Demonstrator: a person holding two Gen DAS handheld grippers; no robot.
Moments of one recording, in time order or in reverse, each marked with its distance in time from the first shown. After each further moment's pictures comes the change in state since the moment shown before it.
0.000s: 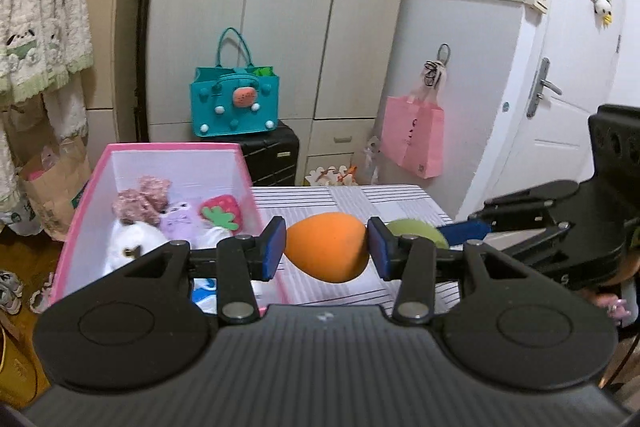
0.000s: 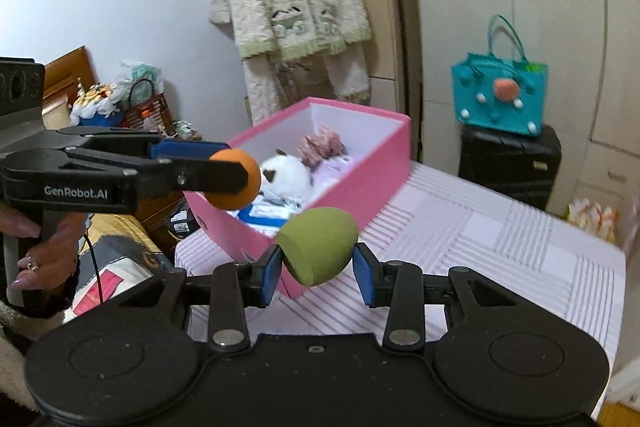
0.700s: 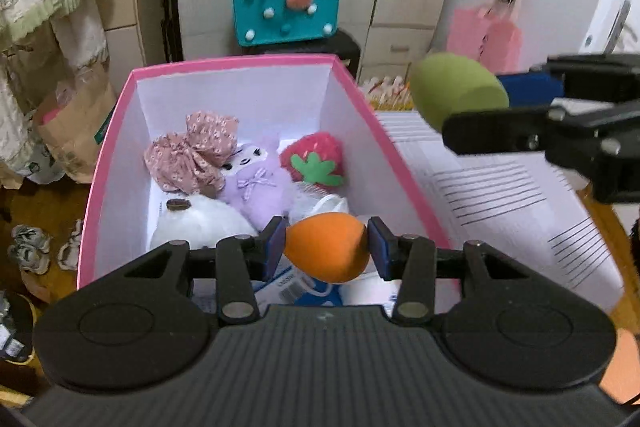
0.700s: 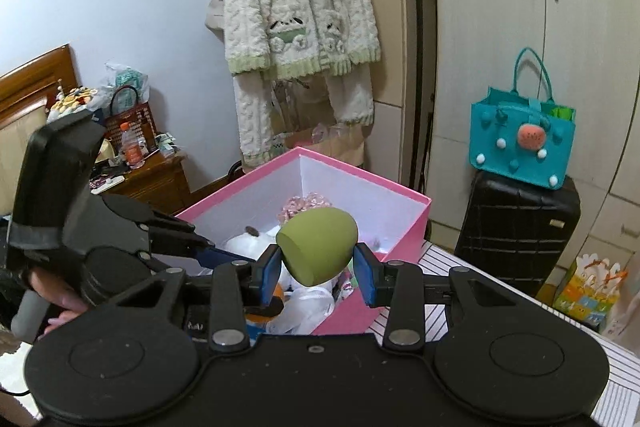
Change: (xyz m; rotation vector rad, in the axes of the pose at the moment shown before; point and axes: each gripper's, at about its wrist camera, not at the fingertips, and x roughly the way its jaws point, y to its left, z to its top) left arm 0.135 0.103 0.011 -0.016 0.333 0.095; right arm 0.112 -0.010 0.093 -0.076 -0.030 -0.020
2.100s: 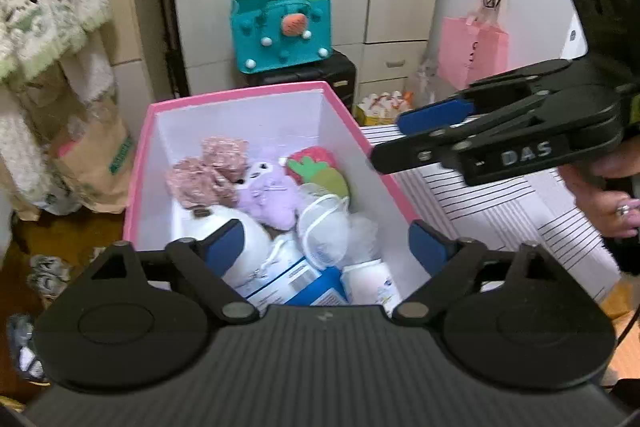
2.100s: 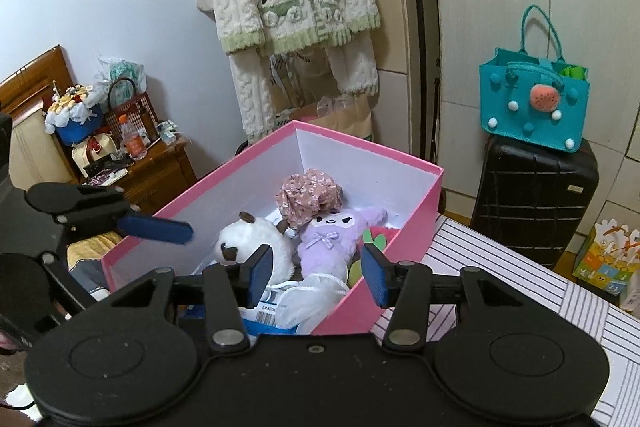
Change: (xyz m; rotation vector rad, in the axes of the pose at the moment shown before) left arm -0.059 -0.013 -0.015 0.076 -0.090 0.038; right arm 0.033 -0.015 0.001 0.074 0.086 0.045
